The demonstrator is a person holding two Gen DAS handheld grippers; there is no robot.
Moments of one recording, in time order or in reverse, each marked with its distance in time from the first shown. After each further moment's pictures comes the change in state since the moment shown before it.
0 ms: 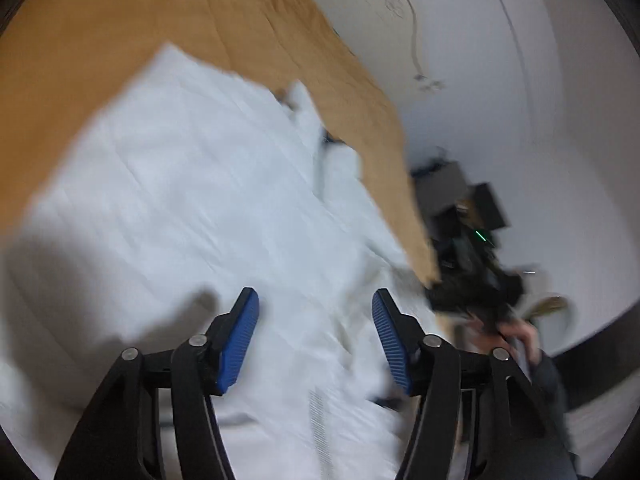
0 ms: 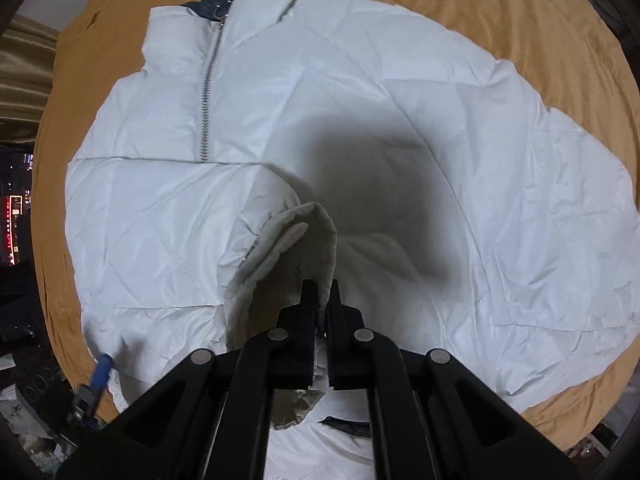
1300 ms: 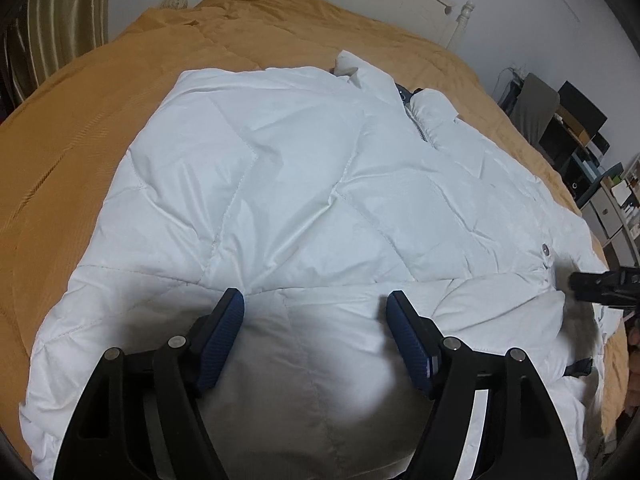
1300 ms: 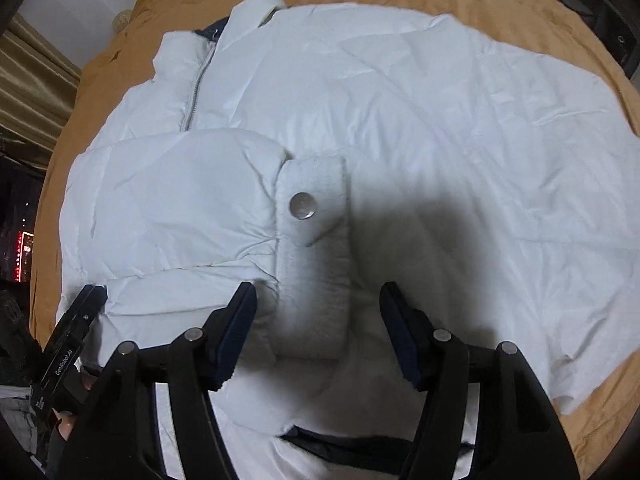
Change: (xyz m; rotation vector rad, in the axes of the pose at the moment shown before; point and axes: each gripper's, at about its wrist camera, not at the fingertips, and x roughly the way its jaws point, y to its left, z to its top) left arm 0.076 0.004 -0.038 0.372 0.007 0.437; right arm 0.013 -0.017 -0.085 0.034 -0.369 0.041
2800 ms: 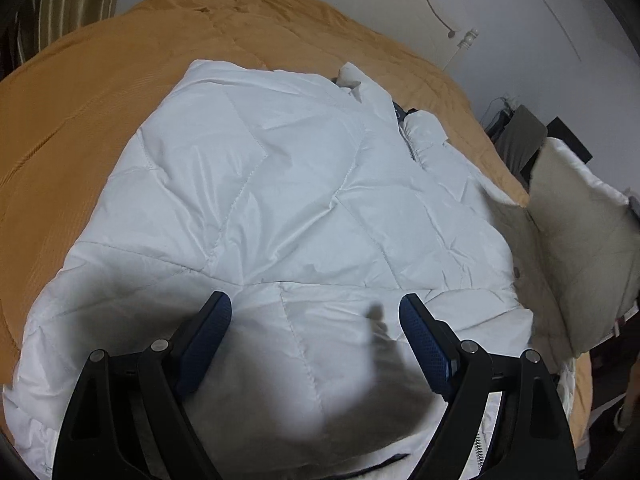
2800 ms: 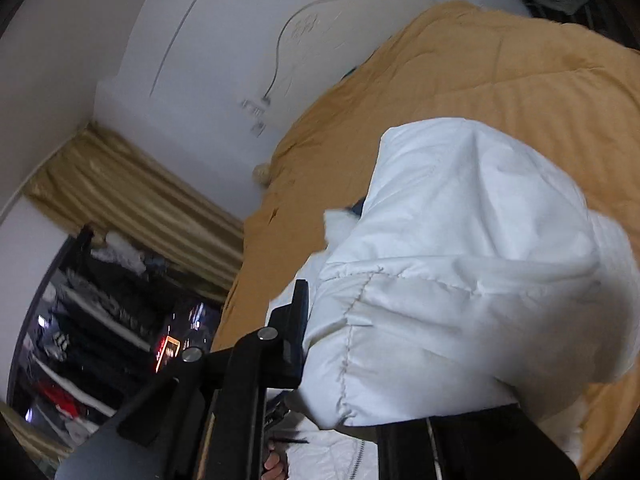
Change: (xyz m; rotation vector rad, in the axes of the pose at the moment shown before) left arm -0.018 0.029 -0.002 -0.127 -0.008 -0.134; right arm -0.097 0.031 0.038 0.041 -0.370 0.623
